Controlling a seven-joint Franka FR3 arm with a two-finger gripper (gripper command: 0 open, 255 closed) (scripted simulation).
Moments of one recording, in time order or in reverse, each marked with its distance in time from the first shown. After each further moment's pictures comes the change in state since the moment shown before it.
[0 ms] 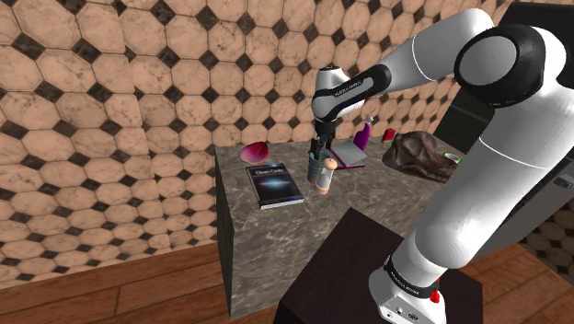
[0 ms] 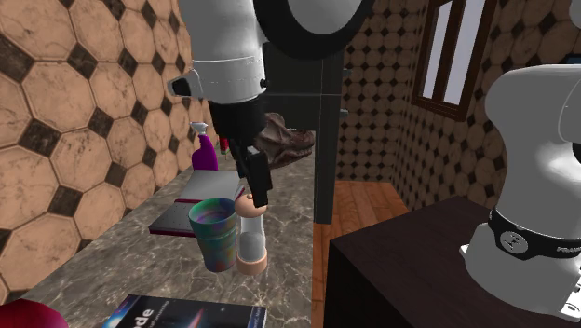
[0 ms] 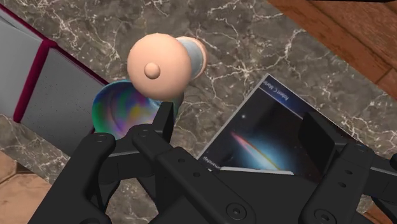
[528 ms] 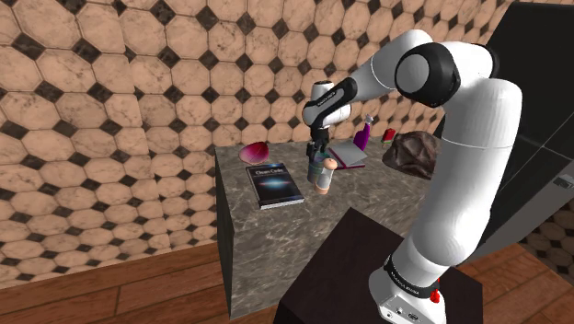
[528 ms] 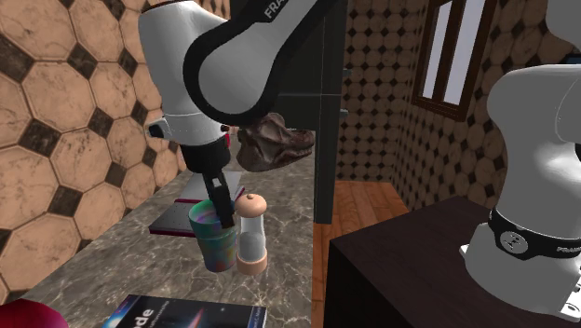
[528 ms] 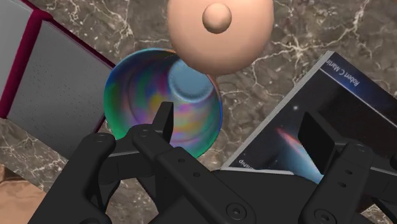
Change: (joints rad) arm -0.071 0.307 -0.016 0.197 0.112 0.115 -0.141
